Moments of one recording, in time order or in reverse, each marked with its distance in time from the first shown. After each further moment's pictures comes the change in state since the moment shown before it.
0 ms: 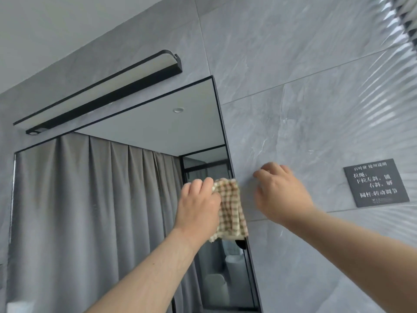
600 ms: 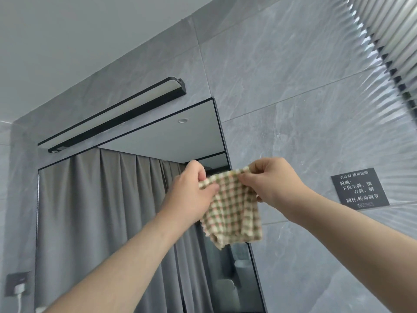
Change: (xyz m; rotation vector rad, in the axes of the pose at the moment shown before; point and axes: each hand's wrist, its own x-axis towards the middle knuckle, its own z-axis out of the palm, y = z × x) left_hand 0.020 -0.005 -0.127 -0.599 0.002 -0.392; right_hand 0.008 -0.062 -0.112 0.866 -0.179 0.464
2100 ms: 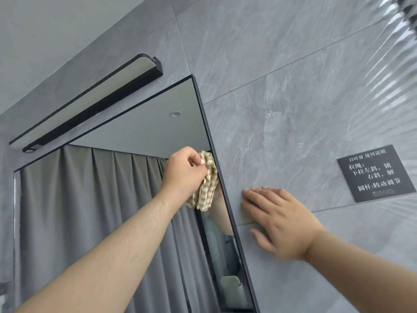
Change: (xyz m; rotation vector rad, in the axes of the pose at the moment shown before) left_hand 0.066 -0.030 0.087 -0.186 0.081 -0.121; right_hand 0.033 0.180 0.006 -1.042 -0.023 -0.911
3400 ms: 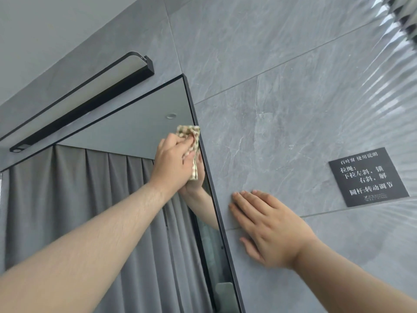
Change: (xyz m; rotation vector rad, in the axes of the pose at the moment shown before) left_hand 0.039 -0.029 0.020 0.304 0.124 0.470; right_hand -0.004 0.005 0.015 -0.221 0.075 -0.109
